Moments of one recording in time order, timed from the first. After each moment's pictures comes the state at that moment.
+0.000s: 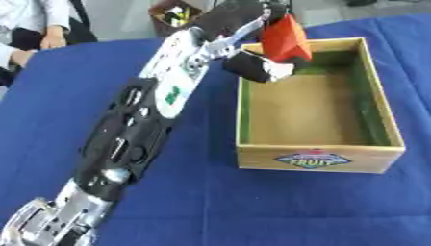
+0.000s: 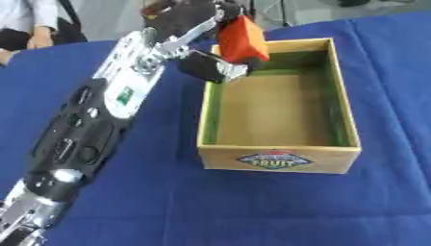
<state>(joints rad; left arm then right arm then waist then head) -1.08 0.26 -0.20 -1.30 -0.88 -0.33 -0.28 -0.65 -0.36 0.17 -1.98 0.00 -0.11 -0.20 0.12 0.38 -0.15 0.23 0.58</state>
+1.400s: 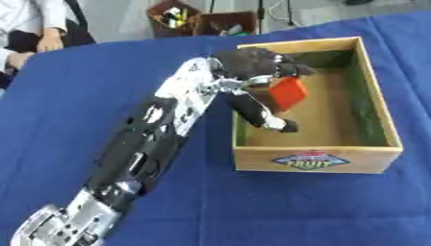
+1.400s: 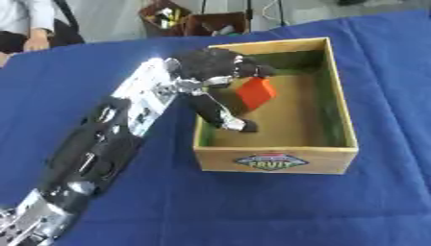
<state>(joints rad) -1.06 0.23 -0.23 -1.22 -1.01 -0.49 -0.44 -0.65 -0.35 0.17 -1.98 0.00 -0.11 -0.20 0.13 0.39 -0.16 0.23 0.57</state>
